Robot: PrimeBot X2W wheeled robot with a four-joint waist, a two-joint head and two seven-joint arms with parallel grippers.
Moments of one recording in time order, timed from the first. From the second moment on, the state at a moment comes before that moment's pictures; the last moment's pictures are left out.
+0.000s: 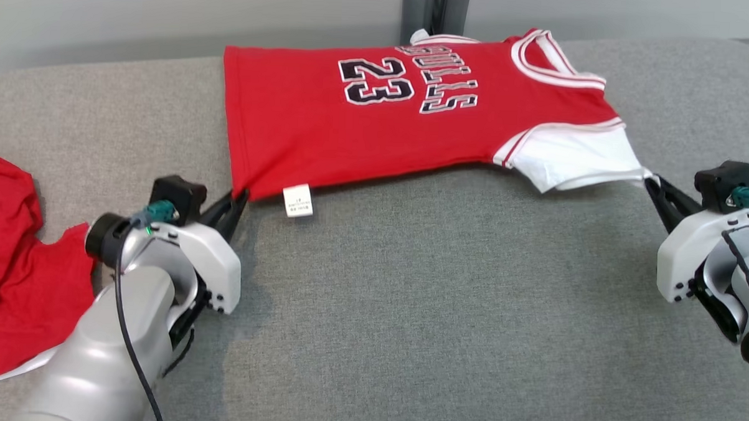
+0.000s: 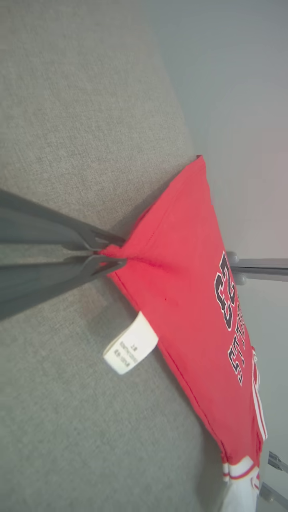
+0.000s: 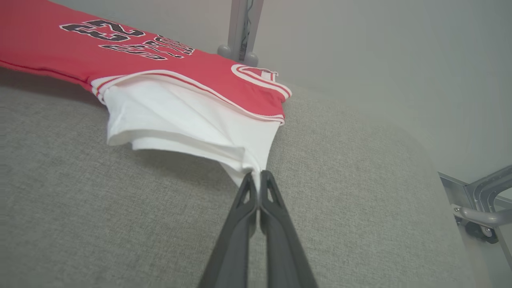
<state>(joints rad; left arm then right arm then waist) -0.79 0.22 -0.79 1.03 -0.65 -0.13 -0.25 -0.86 -0.48 0.93 0.94 0.69 0.13 -0.21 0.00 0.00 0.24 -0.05</state>
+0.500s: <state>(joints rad) -0.70 0.27 -0.94 1.01 -0.67 -0.13 -0.20 -0.81 -0.61 1.15 0.76 0.99 0.13 -0.01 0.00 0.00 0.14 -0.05</state>
